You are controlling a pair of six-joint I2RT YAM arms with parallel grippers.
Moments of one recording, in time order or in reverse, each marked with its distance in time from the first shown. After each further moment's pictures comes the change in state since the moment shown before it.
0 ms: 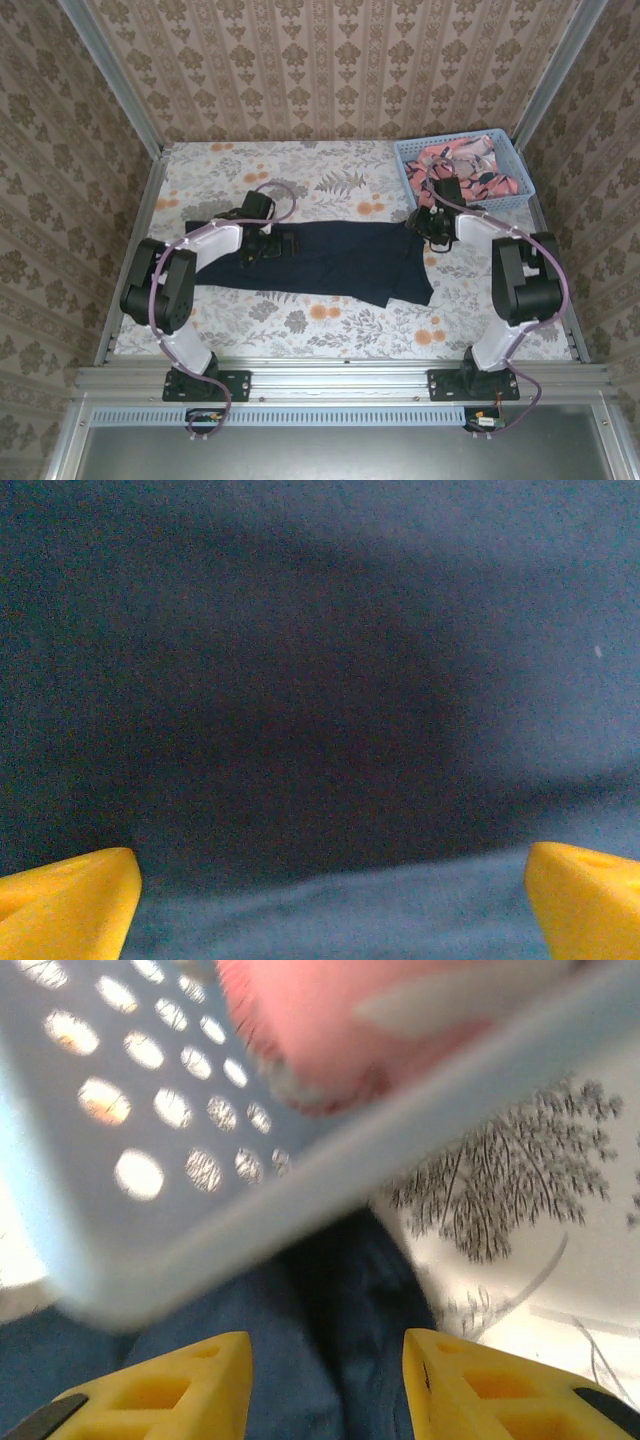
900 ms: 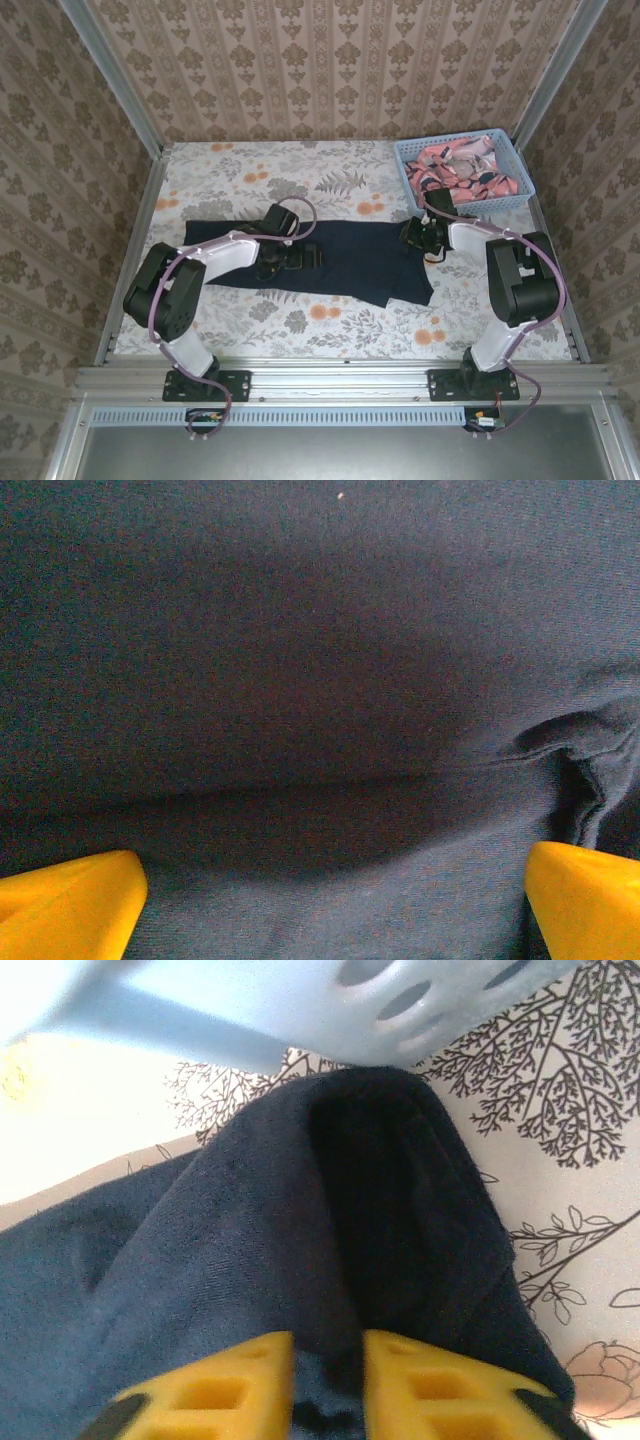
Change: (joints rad) left arm -0.158 -0.001 -0.073 0.134 0.063 -0.132; right arm 0.045 0.035 -0.057 0.063 -0.040 0.006
